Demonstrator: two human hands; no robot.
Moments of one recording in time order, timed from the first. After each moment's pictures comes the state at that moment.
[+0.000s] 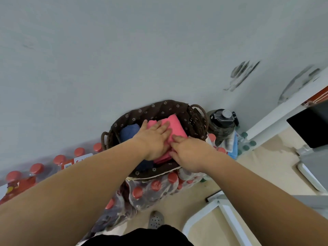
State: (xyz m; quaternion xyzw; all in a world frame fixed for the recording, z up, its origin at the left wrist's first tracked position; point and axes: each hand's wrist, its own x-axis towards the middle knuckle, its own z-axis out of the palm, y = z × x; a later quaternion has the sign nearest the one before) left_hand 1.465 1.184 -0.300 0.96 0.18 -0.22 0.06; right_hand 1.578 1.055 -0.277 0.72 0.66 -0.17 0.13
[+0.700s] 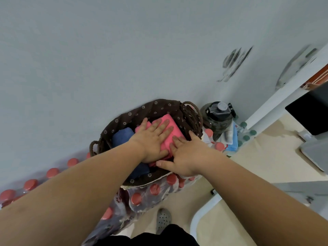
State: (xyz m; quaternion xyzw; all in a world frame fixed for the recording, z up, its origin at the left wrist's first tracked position) left_hand 1.483 1.193 -0.321 0.97 0.11 -0.22 -0.02; right_hand 1.575 1.054 -0.272 0.73 0.59 -0.27 0.23
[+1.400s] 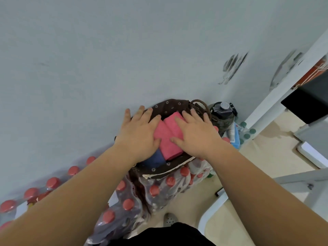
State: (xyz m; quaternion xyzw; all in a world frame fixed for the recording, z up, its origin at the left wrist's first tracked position) left_hand 1.401 1.191 -0.241 0.97 0.23 -0.04 -0.03; right_hand 1.549 1.062 -0.243 0.84 0.53 -0.10 0.05
